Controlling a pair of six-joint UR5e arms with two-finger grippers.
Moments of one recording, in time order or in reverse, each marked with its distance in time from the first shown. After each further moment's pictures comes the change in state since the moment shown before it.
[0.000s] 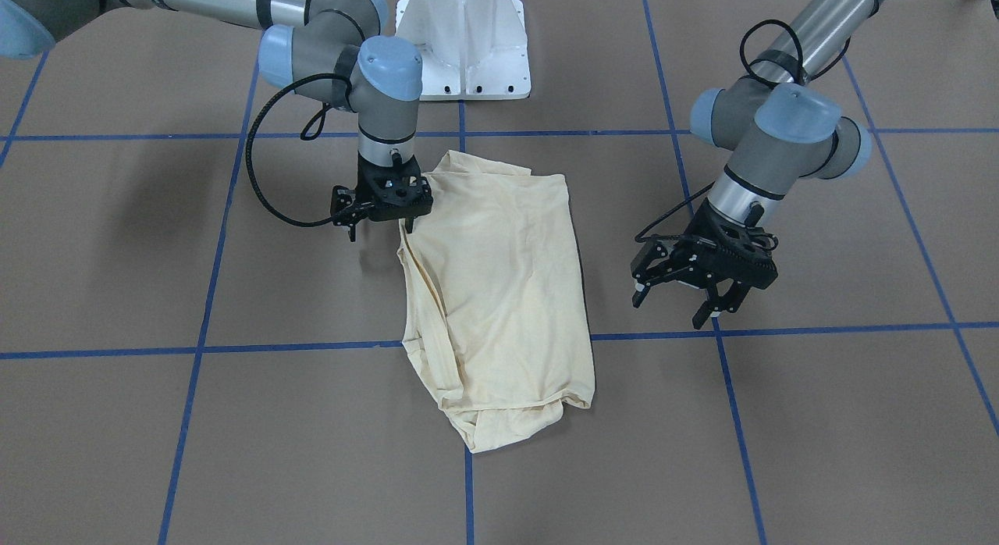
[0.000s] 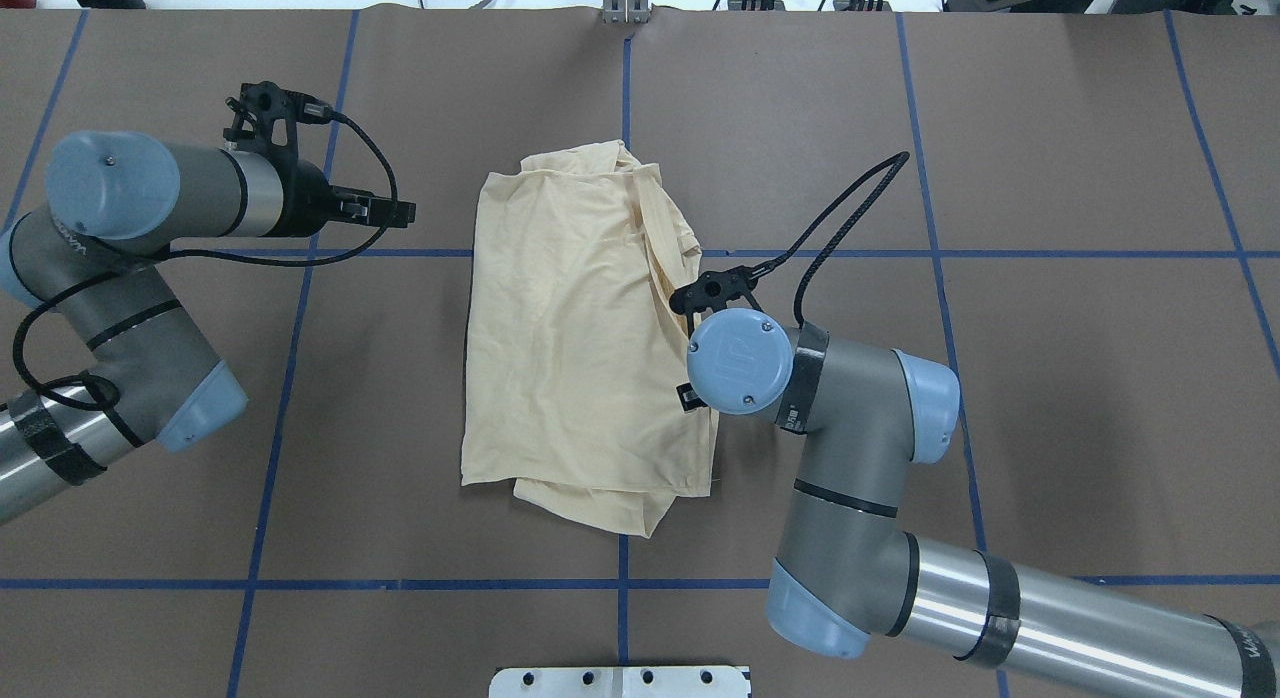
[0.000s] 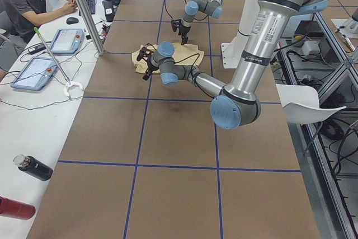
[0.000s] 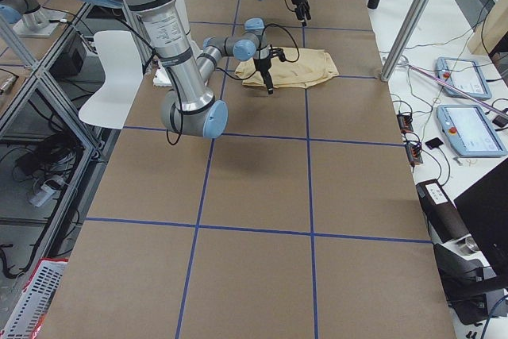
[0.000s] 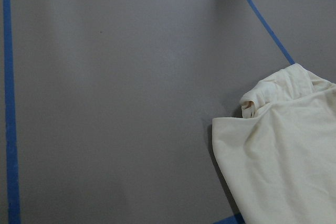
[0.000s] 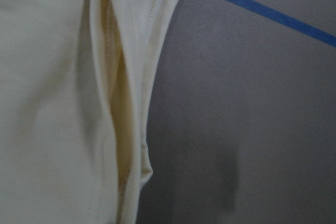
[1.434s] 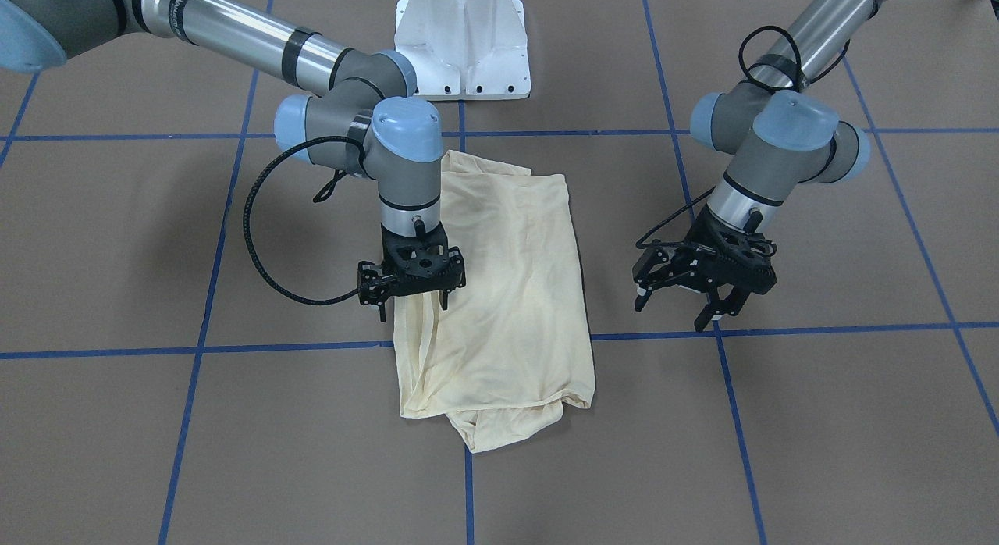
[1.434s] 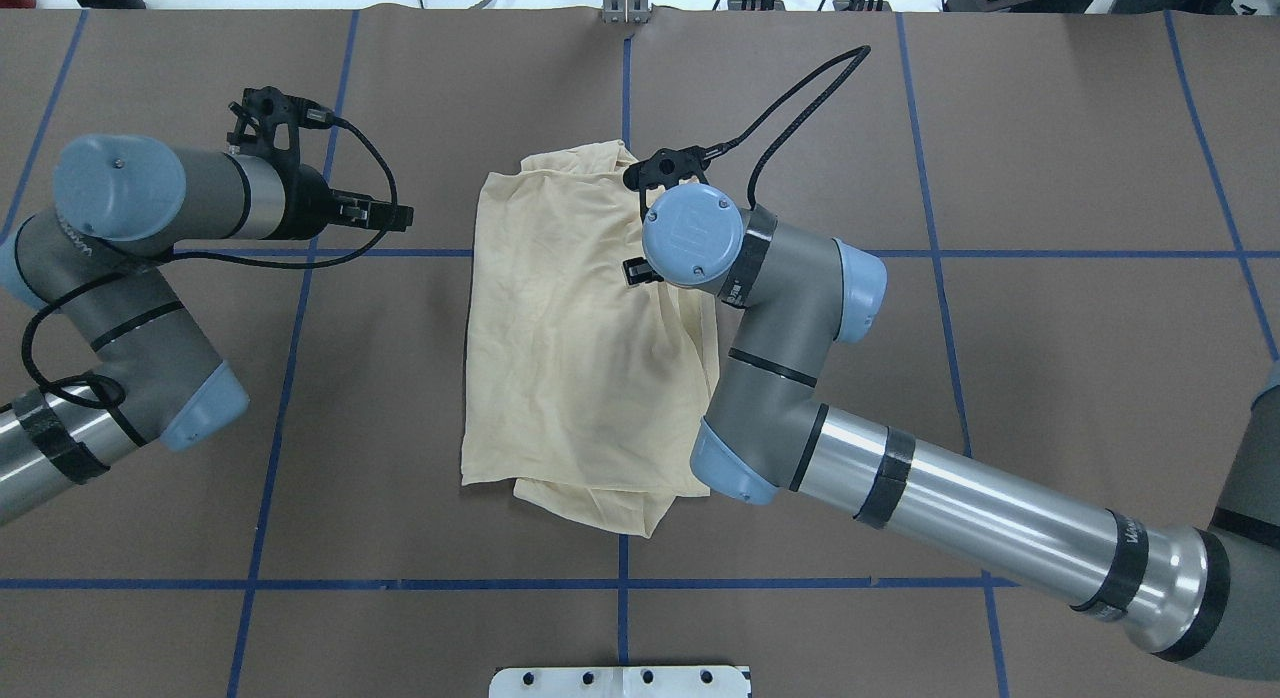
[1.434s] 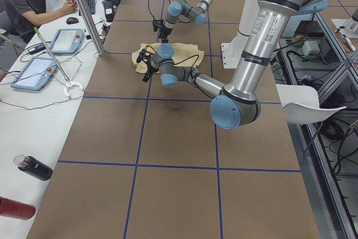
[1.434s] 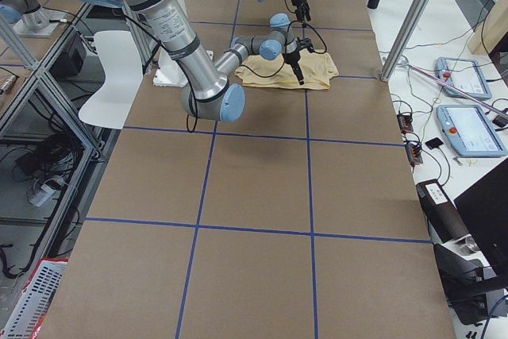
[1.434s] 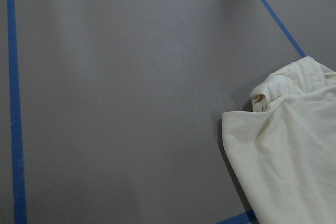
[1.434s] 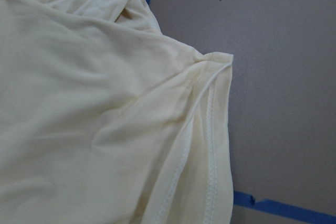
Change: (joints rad) left arm 0.002 -0.007 0.026 0.000 0.001 0.008; right arm 0.136 0.220 -0.347 0.282 -0.023 -0.032
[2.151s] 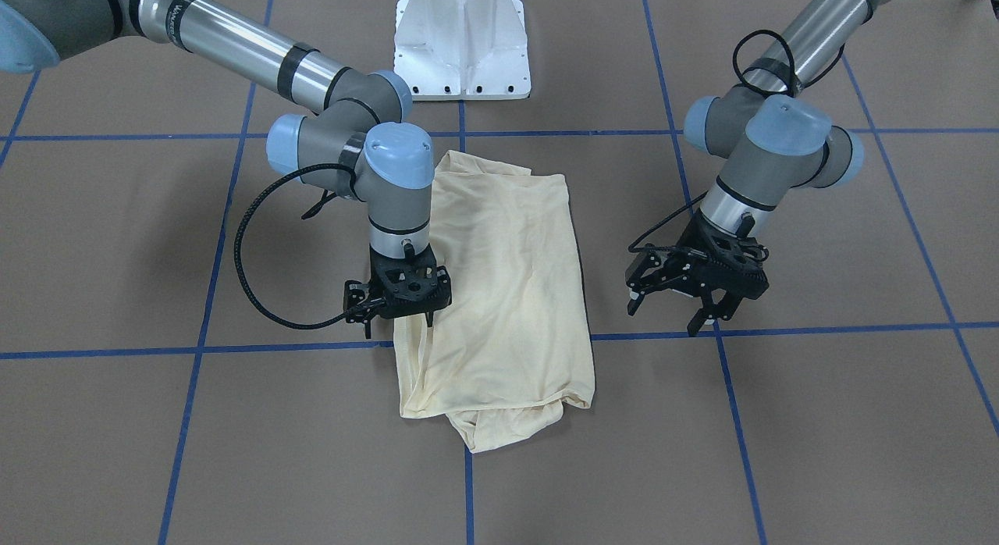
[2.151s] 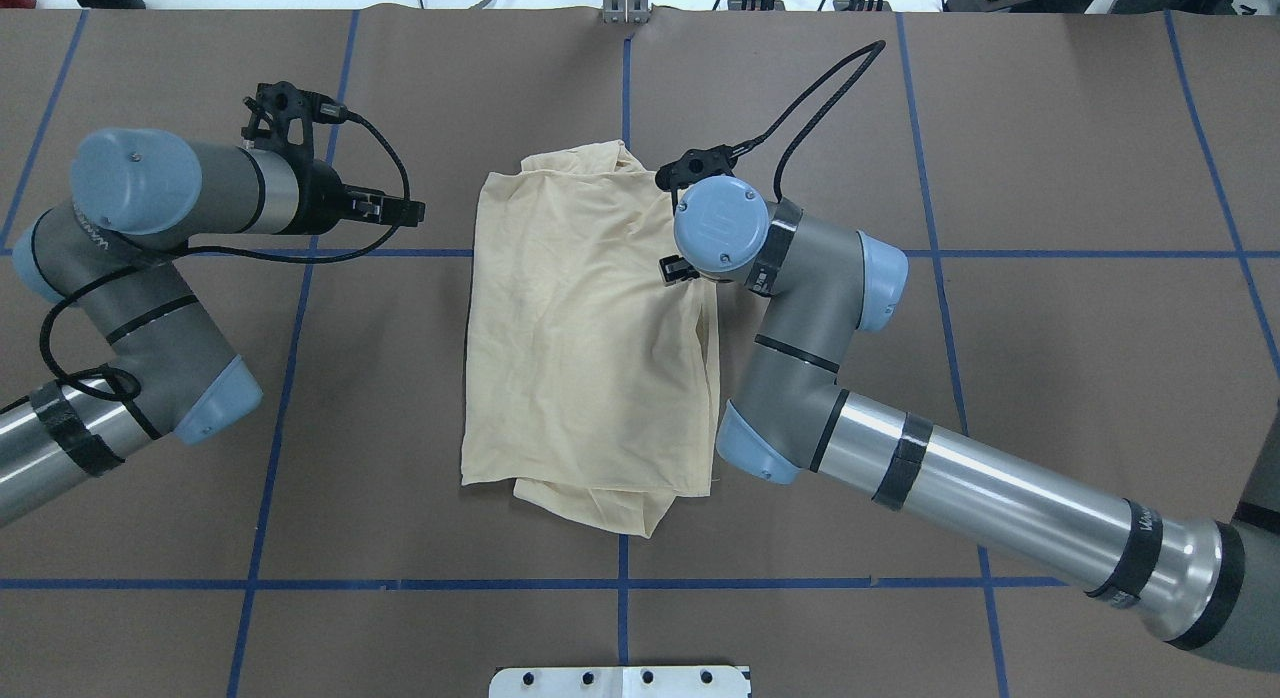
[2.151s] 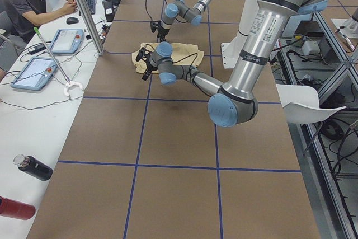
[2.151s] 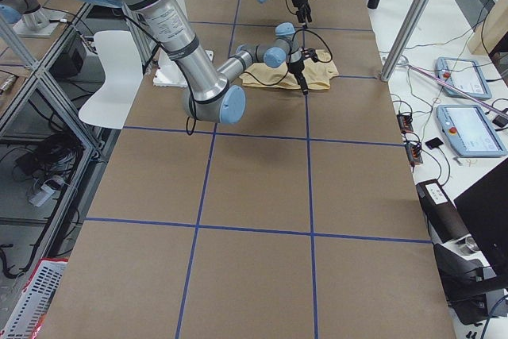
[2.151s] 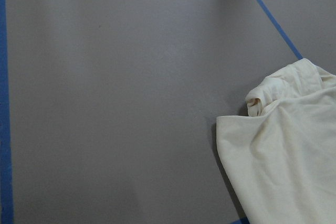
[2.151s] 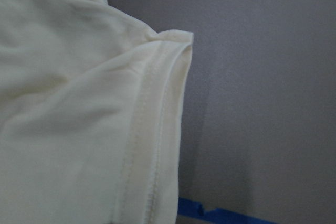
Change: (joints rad) left arm 0.002 -0.023 0.017 0.000 0.000 -0.001; right arm 0.028 -0.042 -0.033 0.005 0.019 -0.075
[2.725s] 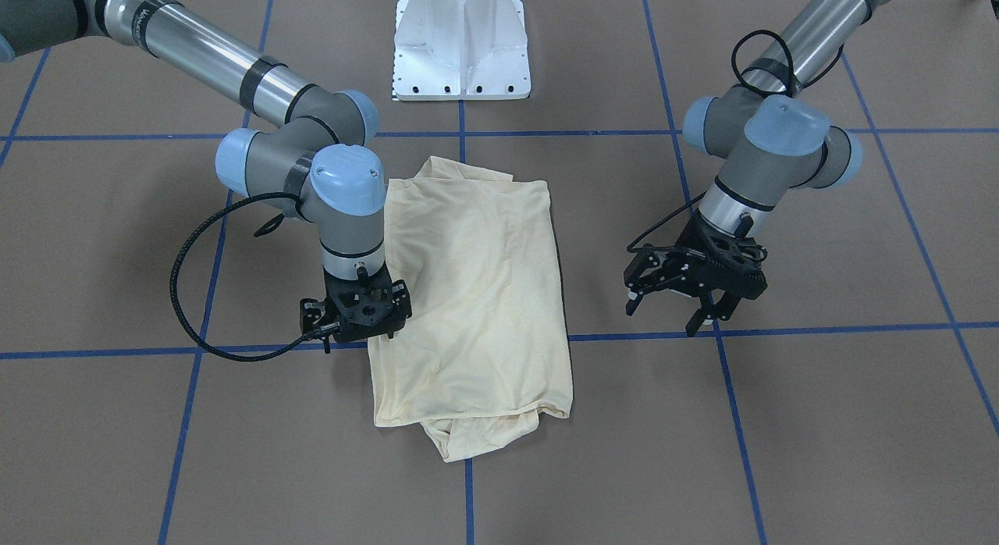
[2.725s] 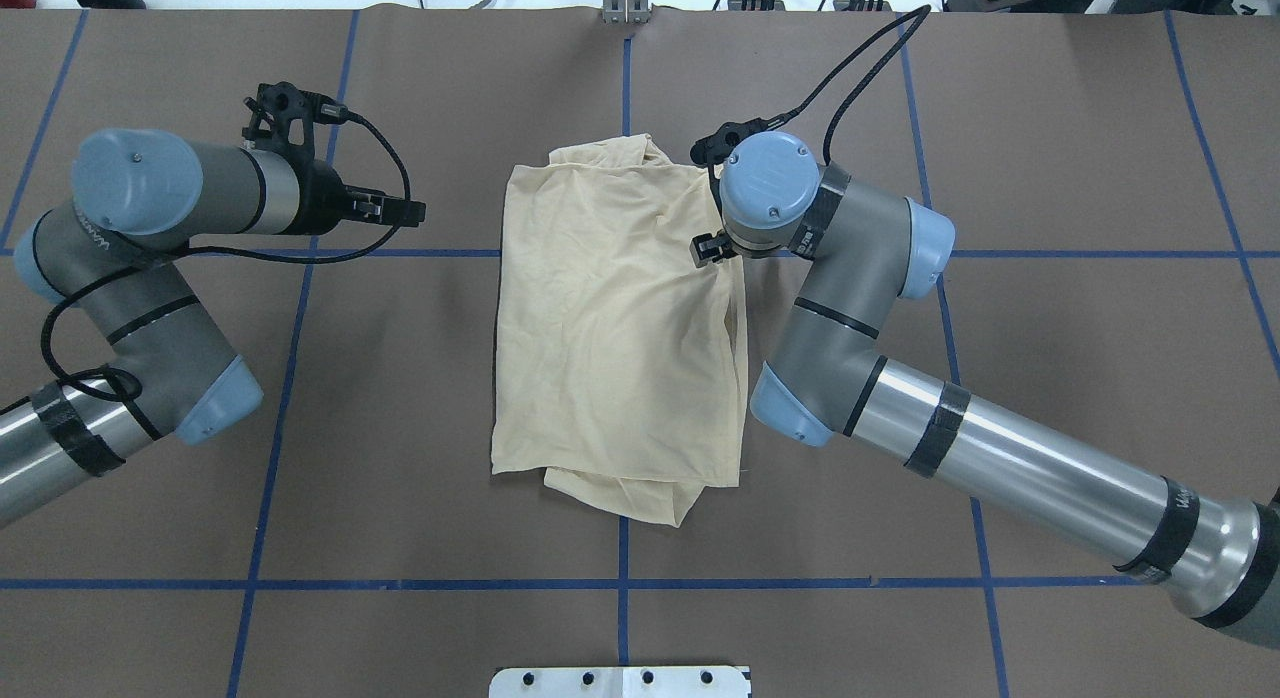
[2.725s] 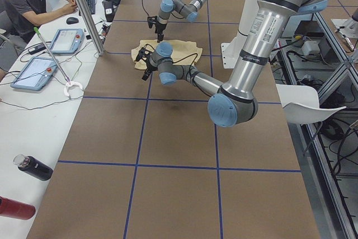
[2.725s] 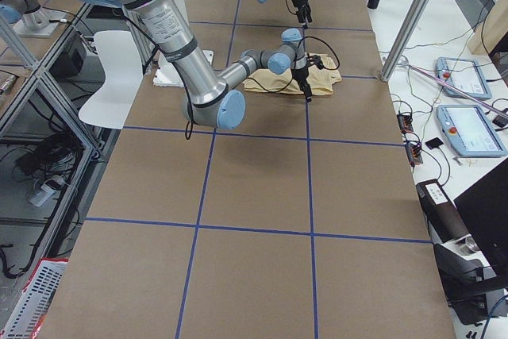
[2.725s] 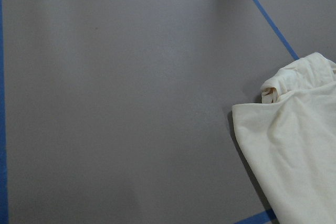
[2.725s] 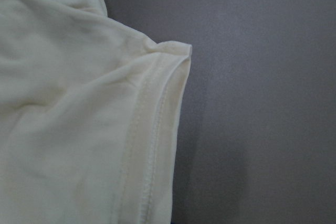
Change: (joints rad) left arm 0.001 -0.001 0.000 0.000 0.000 -0.002; right arm 0.067 -0.026 0.023 0.008 0.102 -0.060
